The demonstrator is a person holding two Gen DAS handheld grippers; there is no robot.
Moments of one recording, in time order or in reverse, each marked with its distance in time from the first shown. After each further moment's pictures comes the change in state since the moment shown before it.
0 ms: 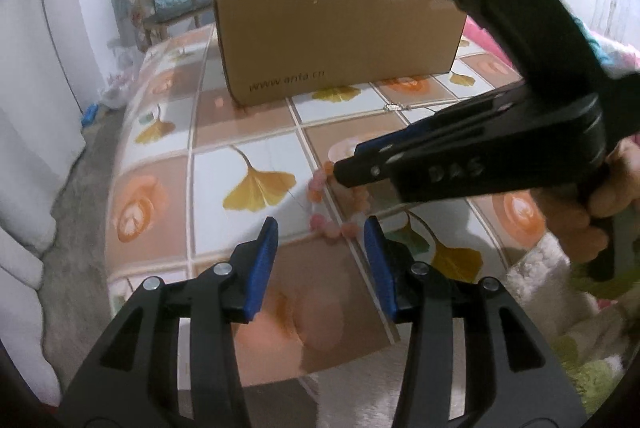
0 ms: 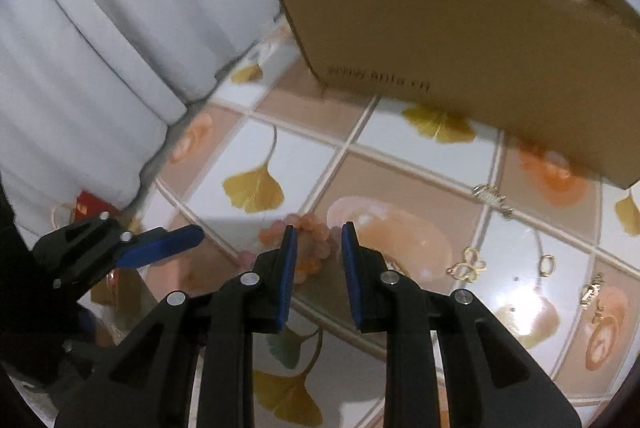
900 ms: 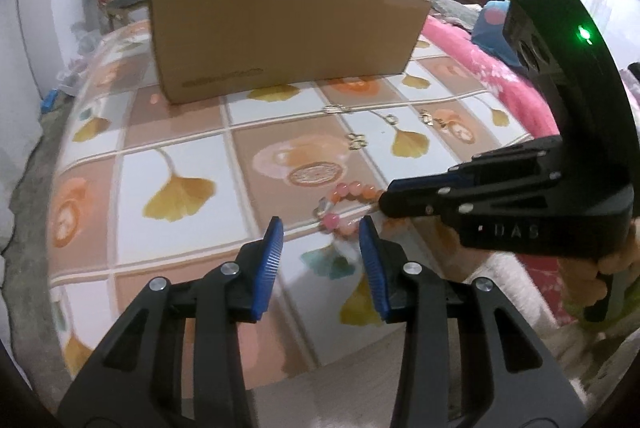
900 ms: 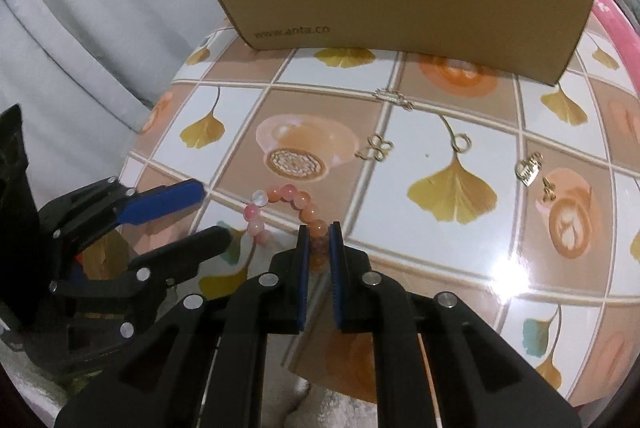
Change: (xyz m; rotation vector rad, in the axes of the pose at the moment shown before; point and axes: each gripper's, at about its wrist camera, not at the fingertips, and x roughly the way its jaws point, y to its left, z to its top) left arm 0.015 -0.027 0.011 -0.016 0.028 -0.180; right arm -0.040 -0.037 -0.060 0.161 -0.001 -0.083
